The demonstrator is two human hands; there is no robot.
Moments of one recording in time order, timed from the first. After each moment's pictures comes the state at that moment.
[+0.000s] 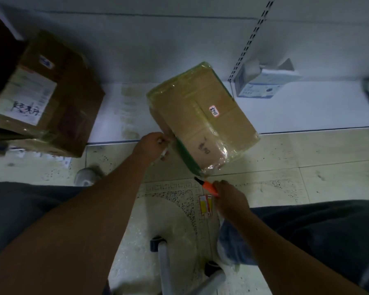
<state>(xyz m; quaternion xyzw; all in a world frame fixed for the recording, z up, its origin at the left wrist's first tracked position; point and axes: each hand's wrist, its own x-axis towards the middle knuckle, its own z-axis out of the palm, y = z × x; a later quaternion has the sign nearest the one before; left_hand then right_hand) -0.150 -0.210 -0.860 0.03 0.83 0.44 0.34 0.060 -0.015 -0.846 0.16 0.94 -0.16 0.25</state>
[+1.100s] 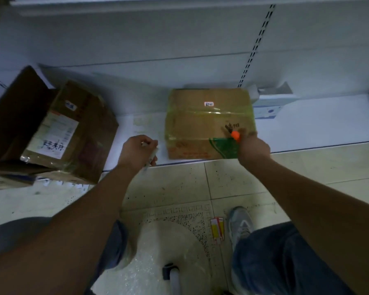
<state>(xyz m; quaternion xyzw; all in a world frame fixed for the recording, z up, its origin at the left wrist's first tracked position) -0.171 -0.225 -0.750 -0.04 0.87 0.45 0.20 -0.085 0.062 -0.753 0.27 0.95 -0.02 0.16</state>
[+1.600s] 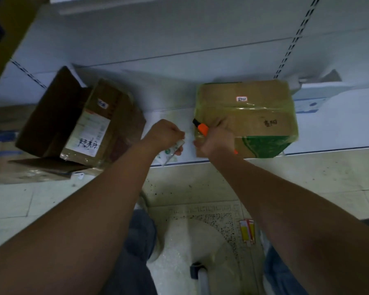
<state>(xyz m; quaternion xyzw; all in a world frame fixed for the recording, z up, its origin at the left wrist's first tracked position) -0.214 -0.220 -0.713 0.03 0.89 0.35 0.29 -0.184 -0.072 -0.810 0.19 0.97 -0.09 0.13</state>
